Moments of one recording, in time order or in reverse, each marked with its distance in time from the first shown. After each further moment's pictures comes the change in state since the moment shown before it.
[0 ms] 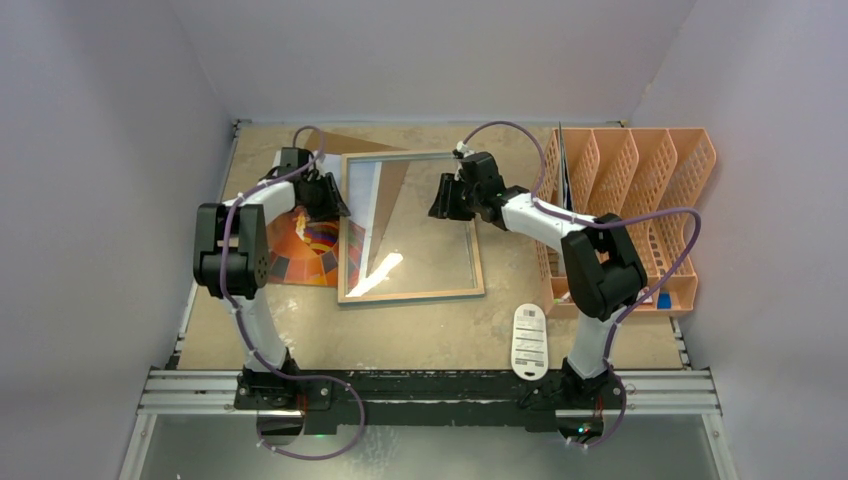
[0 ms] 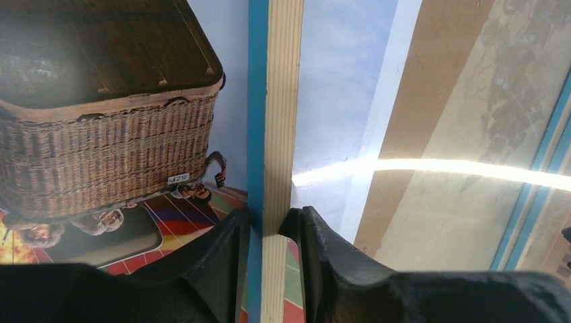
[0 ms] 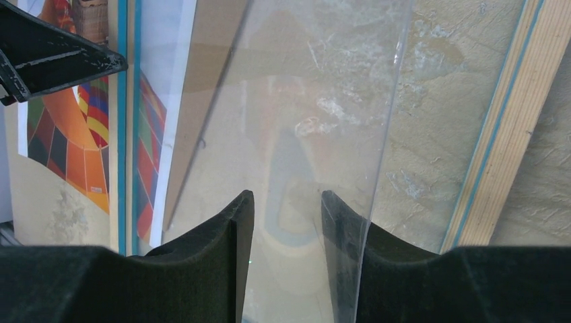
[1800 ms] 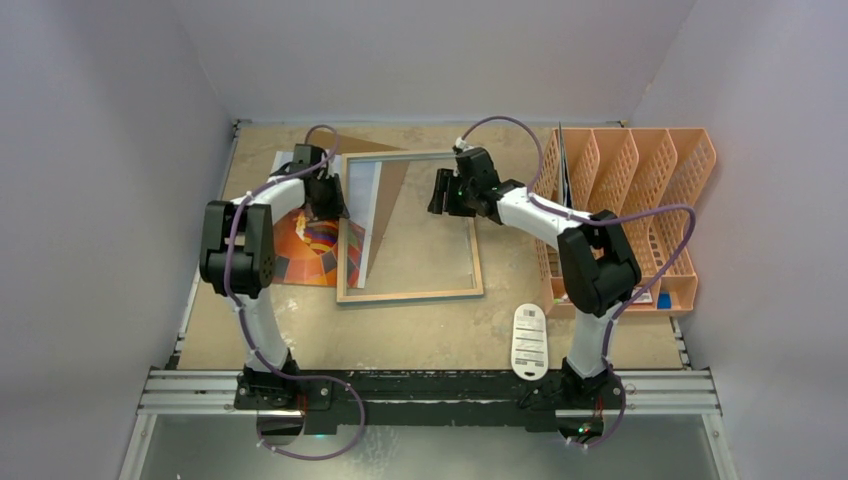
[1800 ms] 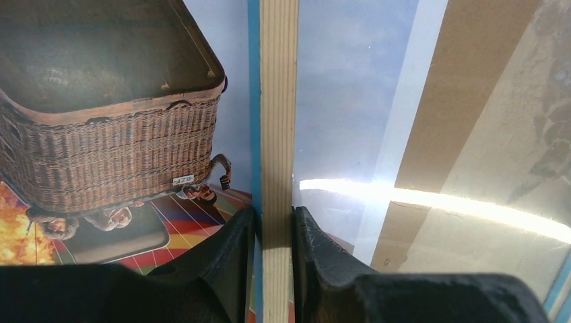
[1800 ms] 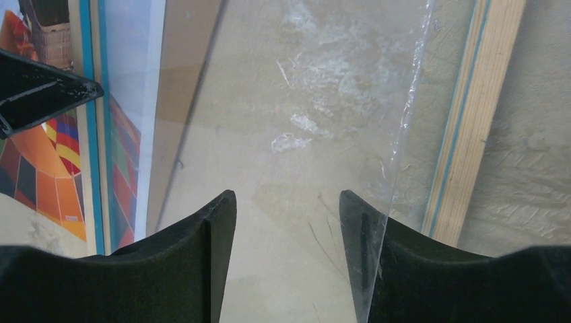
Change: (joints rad) left arm -0.055 0.016 0.041 -0.055 -0.158 0.060; right arm 0.007 0.037 0.070 -0.073 0.091 -0.003
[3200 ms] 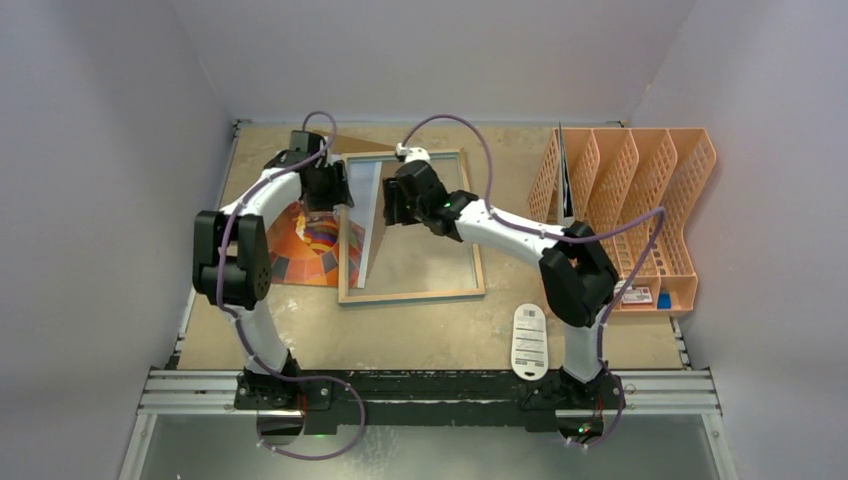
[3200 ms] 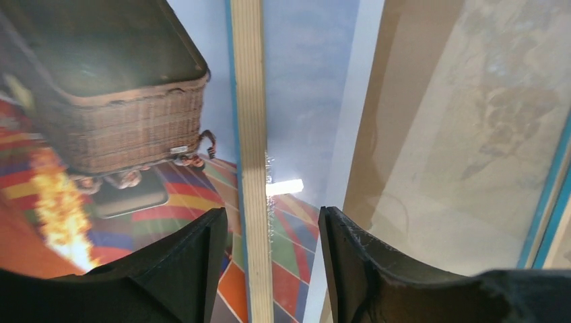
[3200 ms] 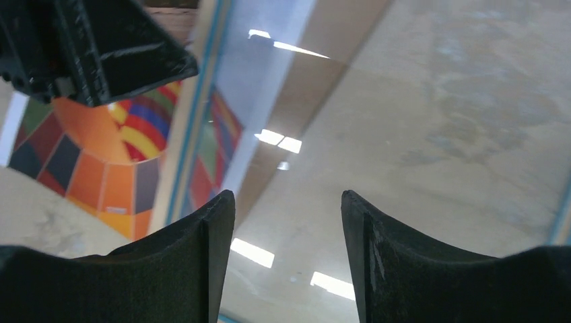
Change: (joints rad) left arm -0.024 -0.065 0.075 -0.129 -0.005 0.000; right arm 0.269 0.013 0.143 -0.037 0.295 -0.034
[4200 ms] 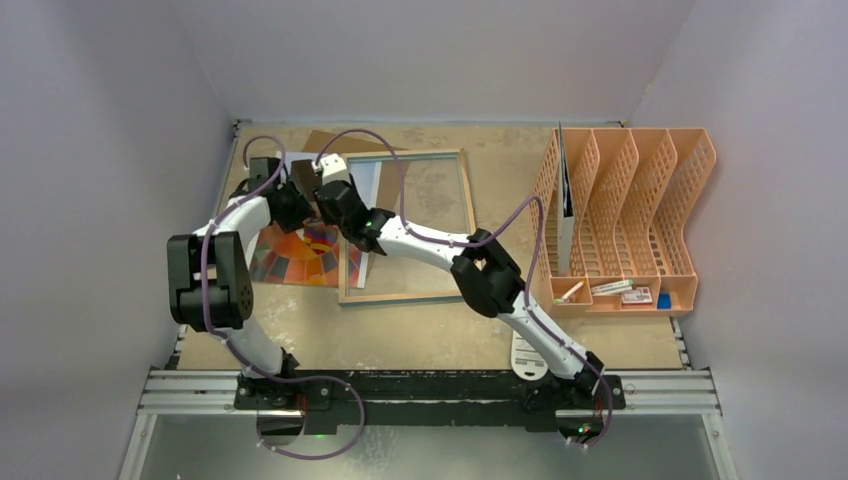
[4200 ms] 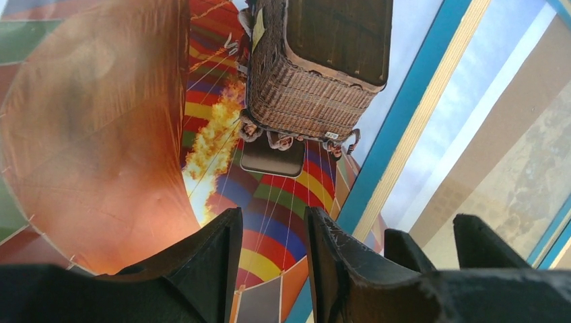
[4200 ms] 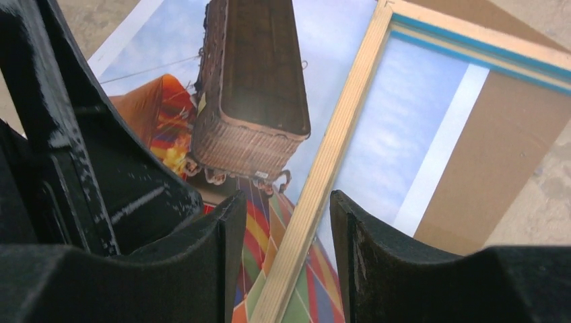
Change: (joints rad) left arm 0.193 -0.195 -0.292 0.163 -0.083 -0.253; right arm 0.208 0.594 0.657 0.163 0.289 -0.249
